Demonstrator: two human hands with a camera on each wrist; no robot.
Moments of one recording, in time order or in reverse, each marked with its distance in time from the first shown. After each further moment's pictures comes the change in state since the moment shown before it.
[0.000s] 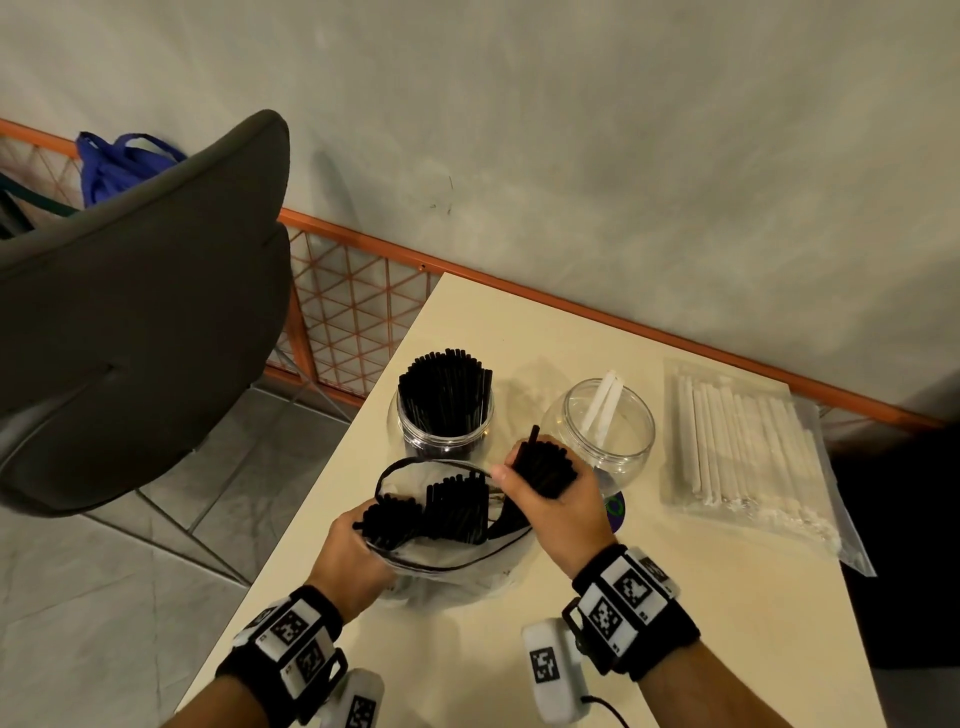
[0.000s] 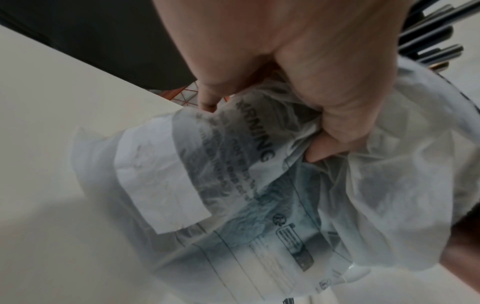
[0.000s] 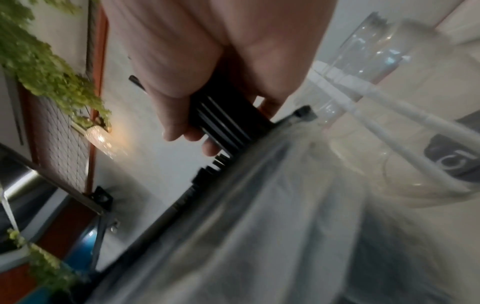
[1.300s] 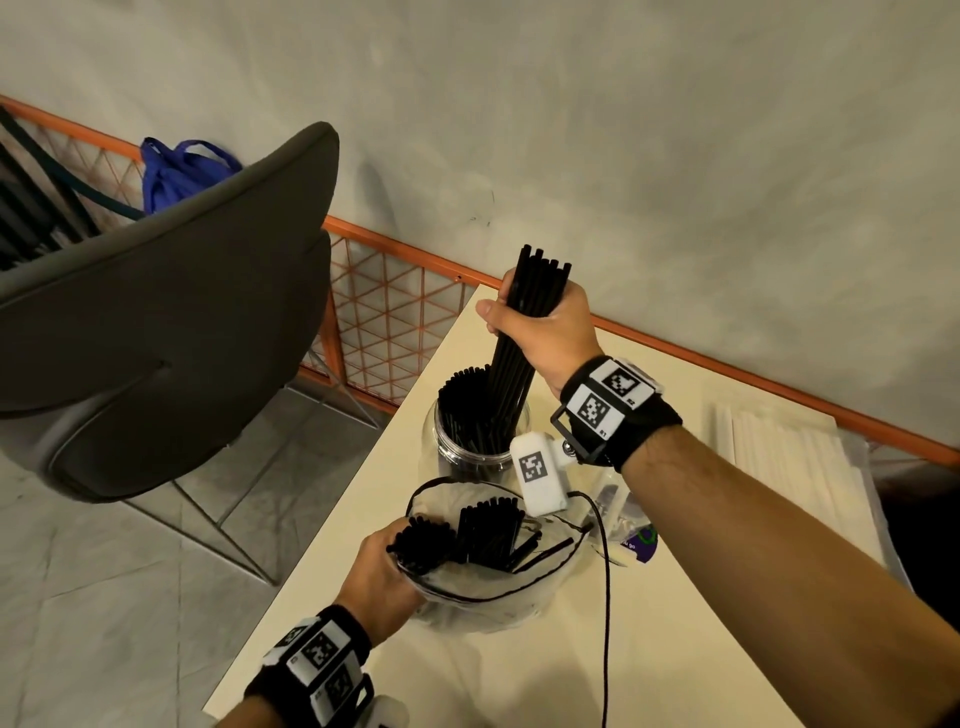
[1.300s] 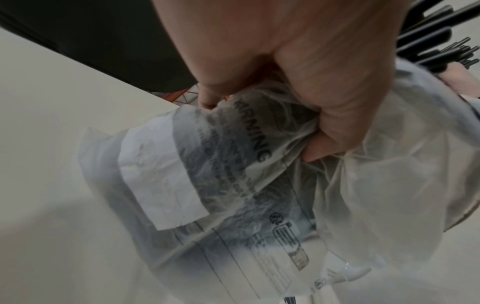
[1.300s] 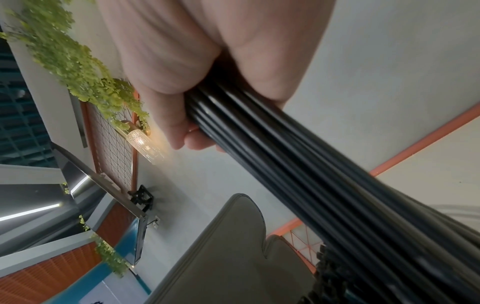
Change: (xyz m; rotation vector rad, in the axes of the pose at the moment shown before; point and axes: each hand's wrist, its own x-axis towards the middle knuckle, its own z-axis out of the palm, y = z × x) left_hand -0.002 -0.018 -0.005 0.009 -0.002 0.022; right_hand 0.143 -0.101 0.057 0.004 -0.106 -0.206
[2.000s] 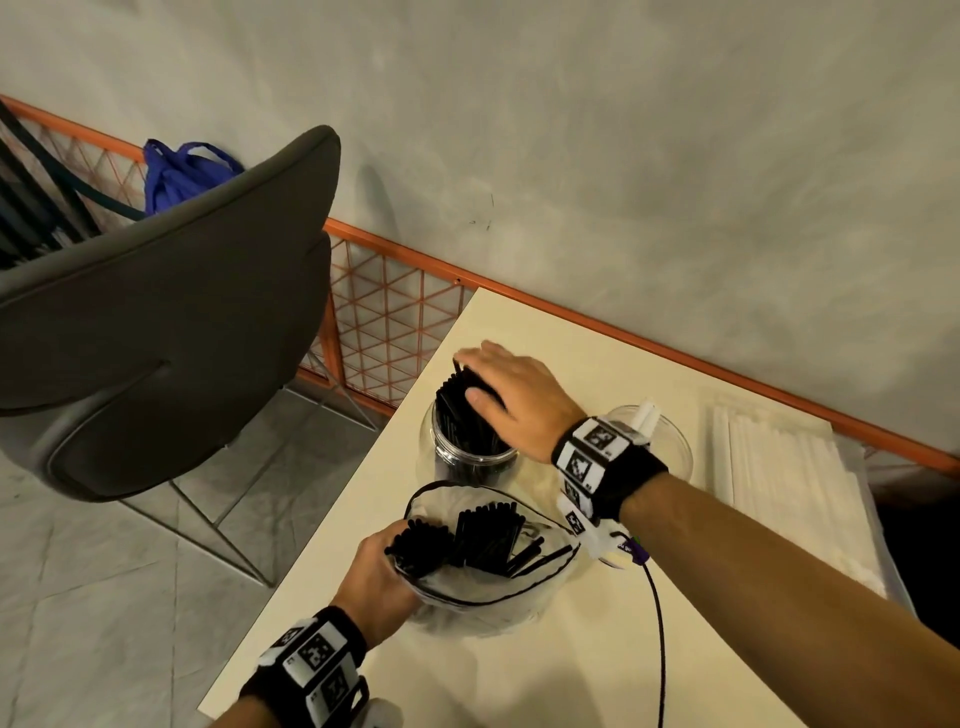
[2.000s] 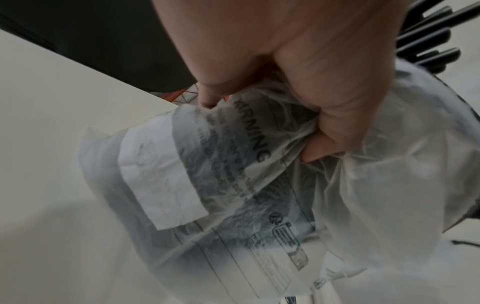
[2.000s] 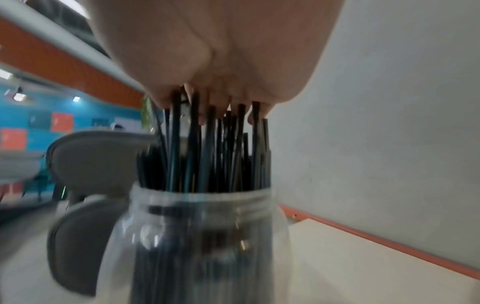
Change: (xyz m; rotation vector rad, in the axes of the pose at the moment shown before) left_hand -0.004 0.006 0.004 -0.133 -0.009 0.003; right_hand -0.033 0.052 -0.010 -0.928 -0.498 -0.280
